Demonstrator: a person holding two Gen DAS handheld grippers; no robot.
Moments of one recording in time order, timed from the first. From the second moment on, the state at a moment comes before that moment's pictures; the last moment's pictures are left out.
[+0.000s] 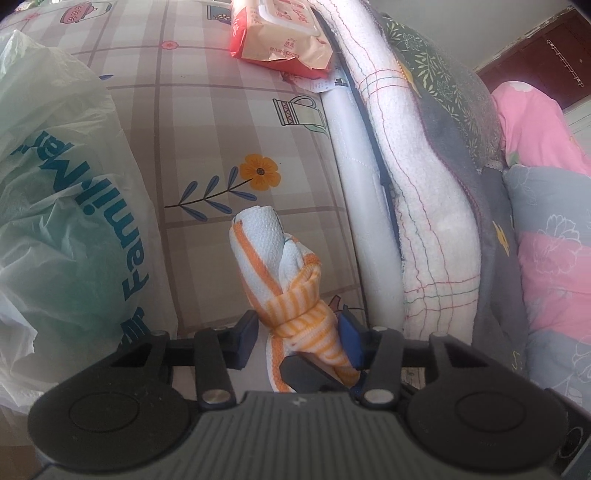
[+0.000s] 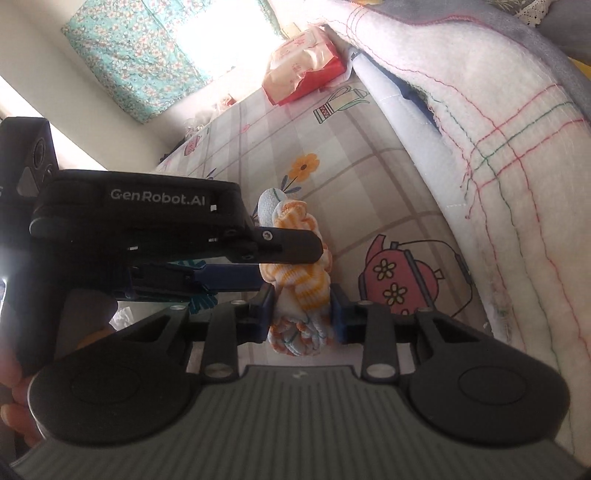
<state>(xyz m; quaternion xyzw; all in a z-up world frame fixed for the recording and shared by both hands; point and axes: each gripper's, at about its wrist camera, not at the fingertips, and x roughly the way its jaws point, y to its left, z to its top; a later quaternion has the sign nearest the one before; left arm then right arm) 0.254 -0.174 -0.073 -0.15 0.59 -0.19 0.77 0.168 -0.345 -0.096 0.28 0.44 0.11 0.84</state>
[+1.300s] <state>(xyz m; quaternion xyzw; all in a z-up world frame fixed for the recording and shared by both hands) 0.022 0.190 0.050 -0.33 0.37 -0.01 0.87 0.116 0.012 0.080 -0.11 0.41 0.48 0.77</state>
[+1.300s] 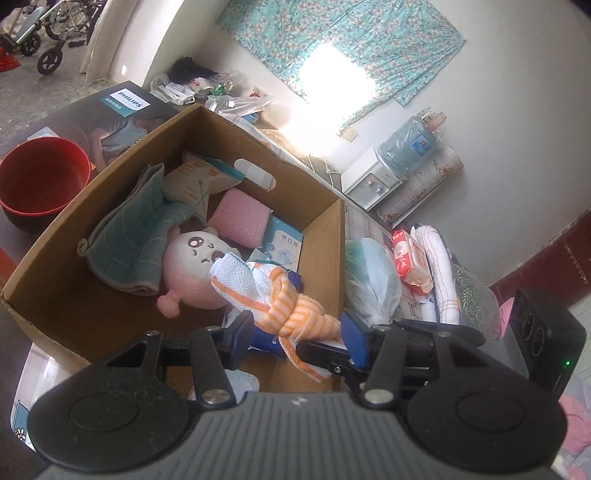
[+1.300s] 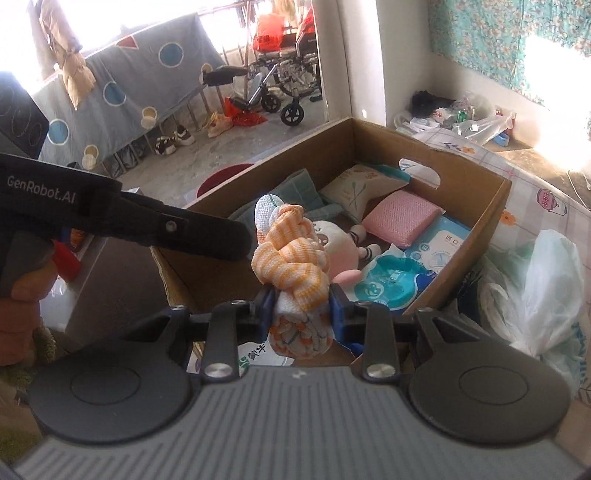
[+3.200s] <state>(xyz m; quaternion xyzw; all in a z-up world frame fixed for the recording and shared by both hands) 0.052 -0.127 -0.044 0.03 0.46 -0.26 0.85 0.041 -0.338 -0.038 0.11 0.48 0.10 0.87</state>
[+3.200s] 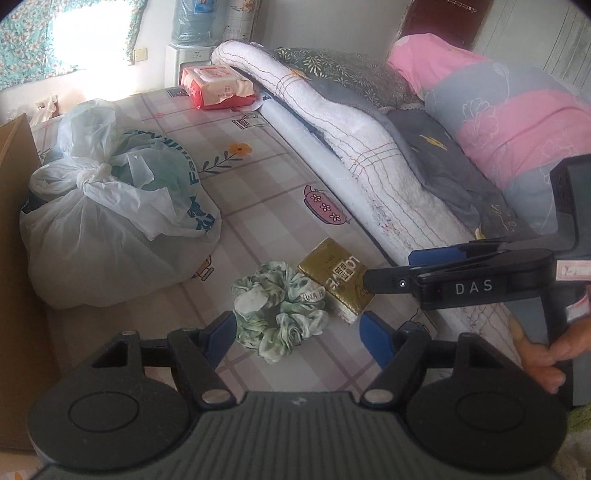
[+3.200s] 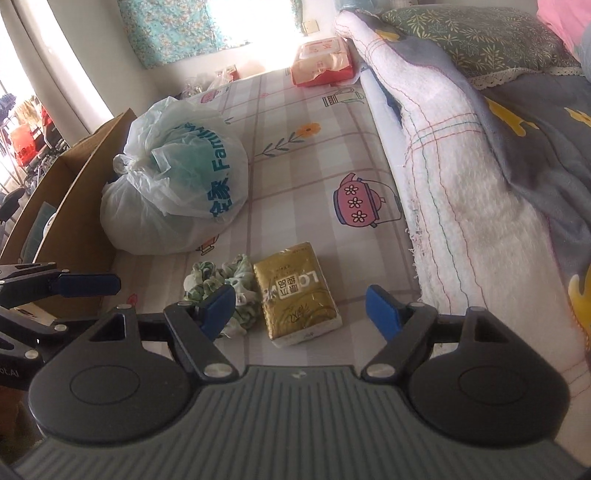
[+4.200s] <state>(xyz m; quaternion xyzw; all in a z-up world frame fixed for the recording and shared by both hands) 0.095 -0.146 -0.099 0.09 0.49 -0.23 0.84 0.083 -0.321 -0.076 0.06 0.50 0.15 0.85</state>
